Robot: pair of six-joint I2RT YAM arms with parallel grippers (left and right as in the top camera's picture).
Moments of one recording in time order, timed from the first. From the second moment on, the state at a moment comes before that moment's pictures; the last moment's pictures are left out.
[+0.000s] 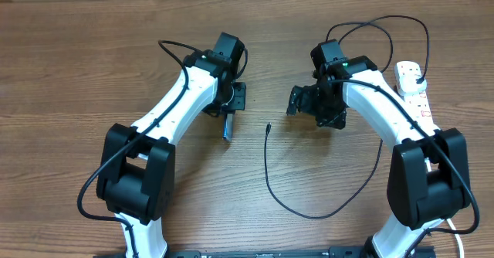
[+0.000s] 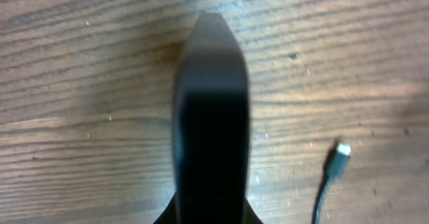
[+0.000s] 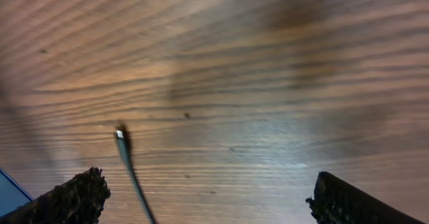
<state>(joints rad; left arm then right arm) -0.41 1.98 1.52 -0.91 0.06 -0.37 0.29 1.87 1.37 -0.96 -0.19 0.53</state>
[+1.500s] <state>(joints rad) -0.38 1.98 1.41 -0.84 0.00 -0.48 0.60 1.87 1.15 -0.63 -0.10 0.49</state>
